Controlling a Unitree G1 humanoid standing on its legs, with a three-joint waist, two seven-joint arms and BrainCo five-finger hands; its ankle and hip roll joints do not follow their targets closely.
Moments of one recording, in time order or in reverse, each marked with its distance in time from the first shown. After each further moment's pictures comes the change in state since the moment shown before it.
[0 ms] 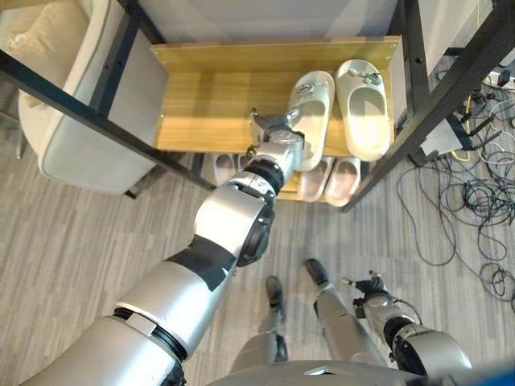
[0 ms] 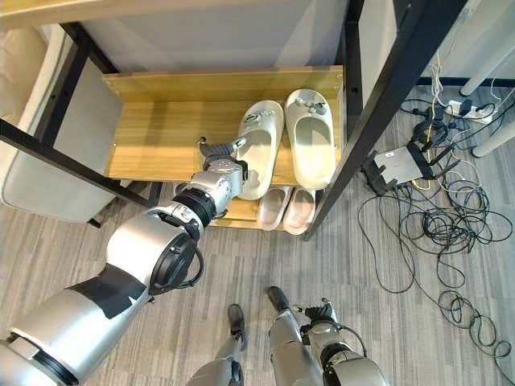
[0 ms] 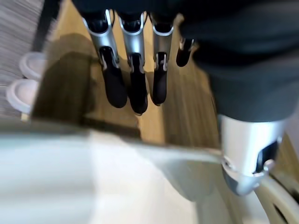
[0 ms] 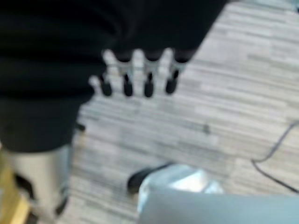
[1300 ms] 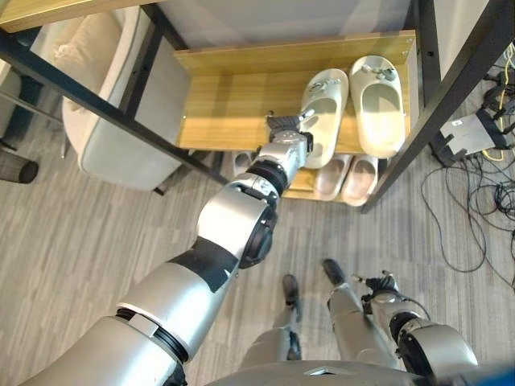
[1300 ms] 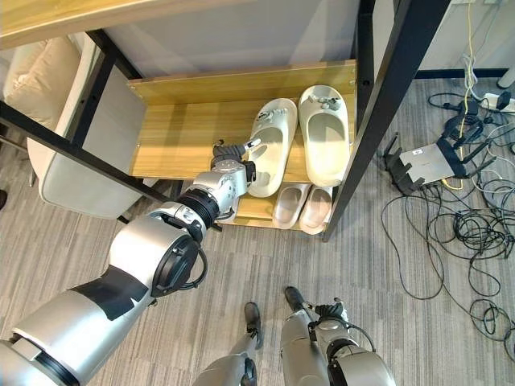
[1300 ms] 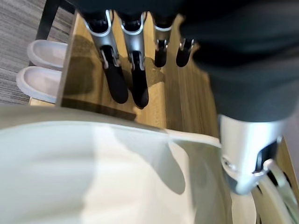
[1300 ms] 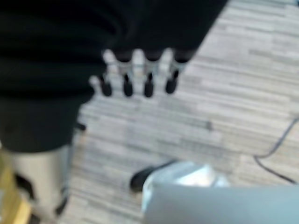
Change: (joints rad) left arm 0.008 -0.055 0.019 -0.048 -0.028 0.034 -0.160; right arm -0.054 -0.033 -0.009 0.040 0.068 0.008 -0.054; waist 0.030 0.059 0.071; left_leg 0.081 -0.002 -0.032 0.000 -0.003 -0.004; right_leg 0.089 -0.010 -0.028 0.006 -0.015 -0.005
